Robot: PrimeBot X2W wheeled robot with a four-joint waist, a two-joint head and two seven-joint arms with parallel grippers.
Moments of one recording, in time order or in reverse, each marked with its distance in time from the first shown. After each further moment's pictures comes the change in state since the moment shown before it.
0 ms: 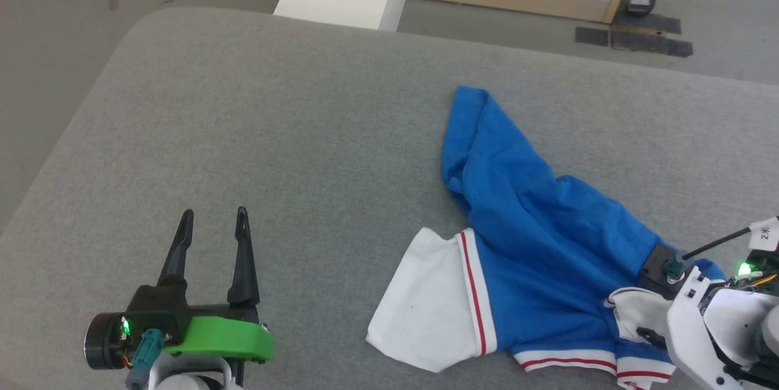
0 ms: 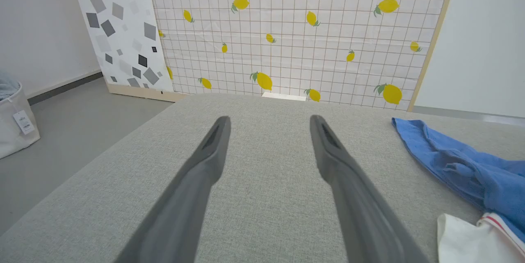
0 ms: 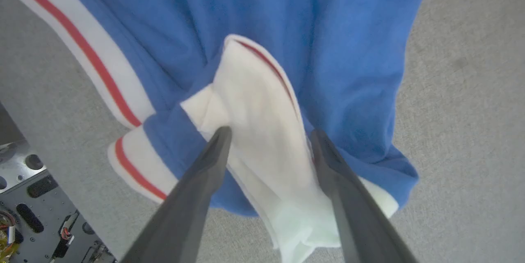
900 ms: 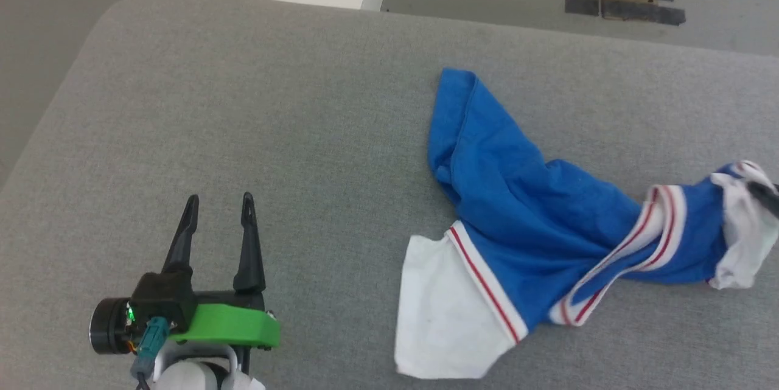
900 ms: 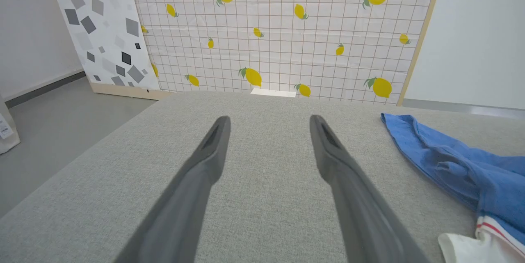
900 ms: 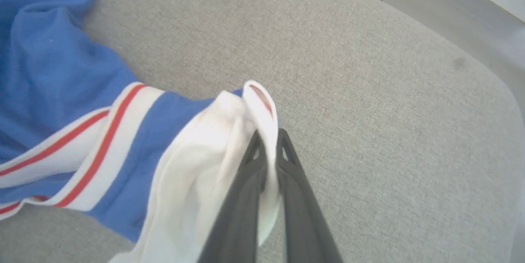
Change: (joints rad) left arm -0.032 0.000 -0.019 -0.002 -0.003 0.014 0.000; right arm -0.075 0.052 -0.314 0.432 0.243 0.000 -0.276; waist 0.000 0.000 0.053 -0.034
